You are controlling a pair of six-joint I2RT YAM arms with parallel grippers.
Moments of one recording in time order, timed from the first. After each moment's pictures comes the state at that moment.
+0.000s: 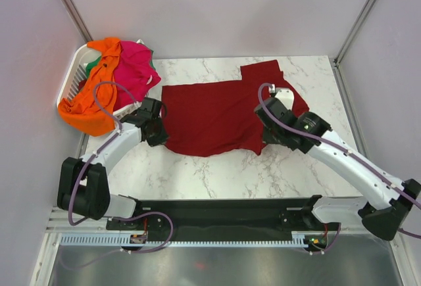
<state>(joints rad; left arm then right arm) -0.27 1.38 0.90 -0.64 -0.09 -0.63 0.79 1.20 1.29 -1.09 0.47 0.74</state>
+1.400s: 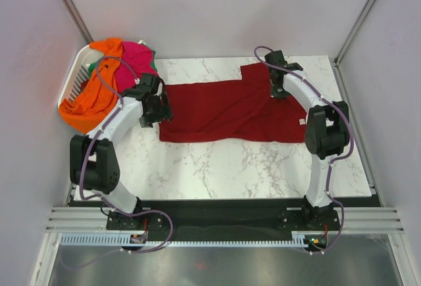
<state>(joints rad) -0.20 1.66 1.29 -0.77 -0.08 -0.48 0.24 2.06 1.76 -0.80 0.44 0.33</state>
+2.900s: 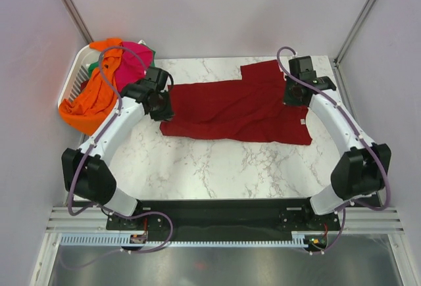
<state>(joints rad) -0.34 1.54 1.41 -0.92 -0.12 -0.46 0.19 1.59 1.44 -0.78 0.21 0.34</state>
